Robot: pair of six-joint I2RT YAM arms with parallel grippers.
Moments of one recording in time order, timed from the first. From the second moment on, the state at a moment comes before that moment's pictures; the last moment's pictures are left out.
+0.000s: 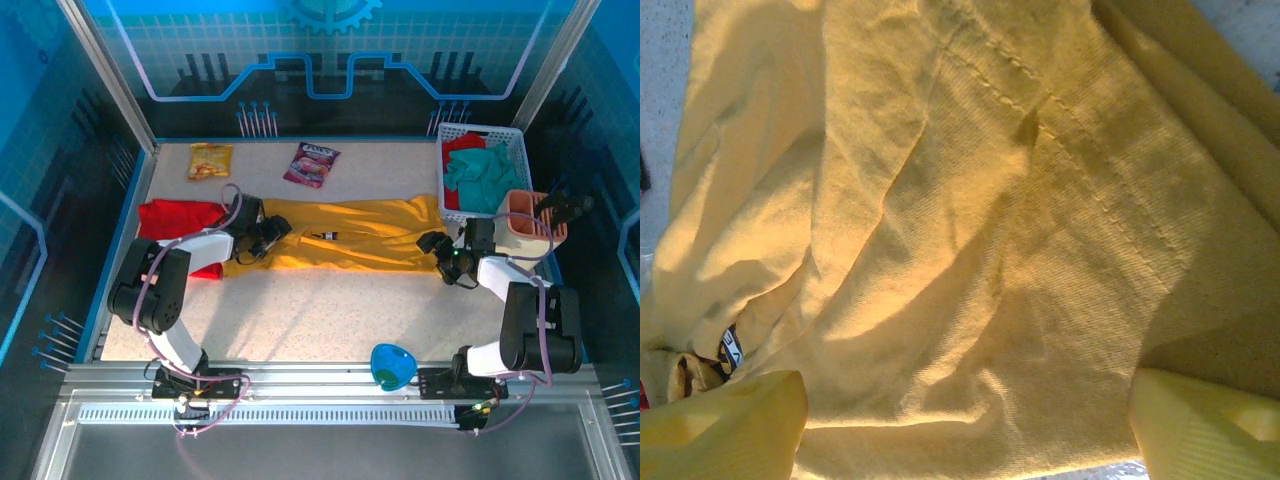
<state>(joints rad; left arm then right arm) -0.25 1.70 0.87 -0.05 0.25 -1.00 -0.12 1.41 0.59 -0.18 -0.43 0.78</state>
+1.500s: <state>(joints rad) -0.16 2.00 1.50 -0.30 0.19 -0.76 -0.12 1.34 0.53 -0.22 -0.46 0.73</state>
